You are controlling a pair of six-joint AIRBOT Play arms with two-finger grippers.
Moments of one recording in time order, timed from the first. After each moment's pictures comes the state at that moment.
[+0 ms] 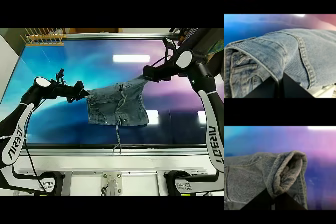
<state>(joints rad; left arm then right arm) -0.01 -1.56 1.24 0.71 -1.03 -1.52 0.14 -1.51 1.62 -1.29 1.14 1.70</state>
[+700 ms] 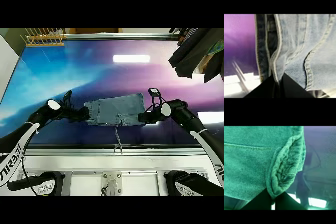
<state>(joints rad) -0.12 -1.41 0.82 0.84 -0.84 -1.45 0.30 -1.22 0.86 -1.43 0.95 1.77</state>
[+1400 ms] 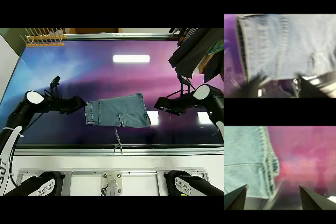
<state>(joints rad) -0.06 -1.19 0.94 0.85 -1.00 -1.45 -0.12 -1.24 1.04 -1.15 1.17 1.54</state>
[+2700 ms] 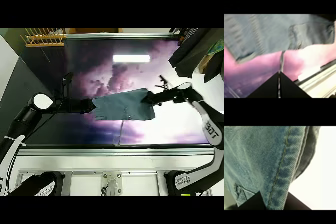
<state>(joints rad) -0.26 -1.11 0.94 0.84 -0.94 -1.48 -0.17 -1.70 1.28 -0.69 1.12 1.12</state>
